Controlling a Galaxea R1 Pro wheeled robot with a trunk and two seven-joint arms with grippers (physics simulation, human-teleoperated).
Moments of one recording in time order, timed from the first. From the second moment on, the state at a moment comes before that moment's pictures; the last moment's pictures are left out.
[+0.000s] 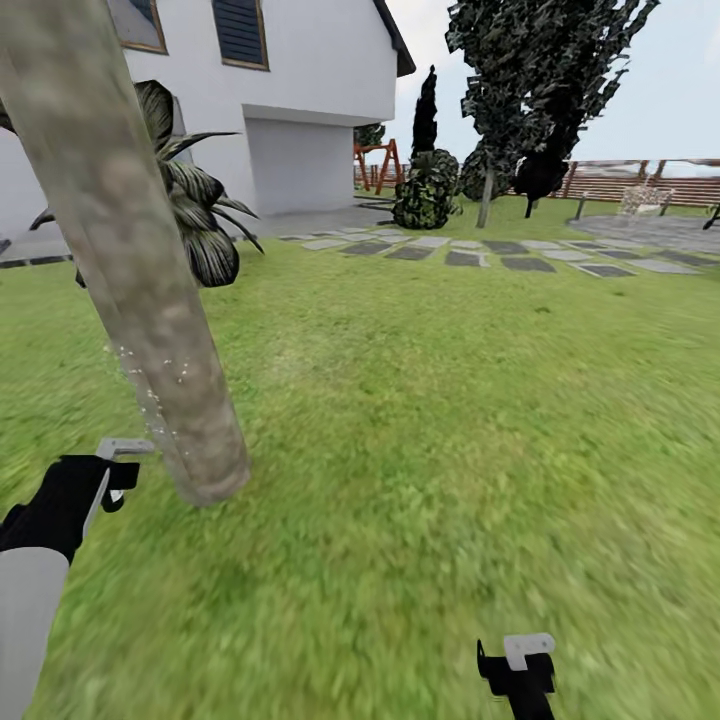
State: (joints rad) left arm -0.84 0.32 0.24 -0.78 -0.29 0.69 -0.11; right arm -0.45 -0.02 0.02 -0.12 0.16 -0.47 -0.25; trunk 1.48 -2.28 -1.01
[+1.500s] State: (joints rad) left arm -0.78 0.30 0.42 -0.52 -0.30 0.42 0.00; right arm -0.45 -0.02 0.02 -0.12 0.16 -0.47 -0.25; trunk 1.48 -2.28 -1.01
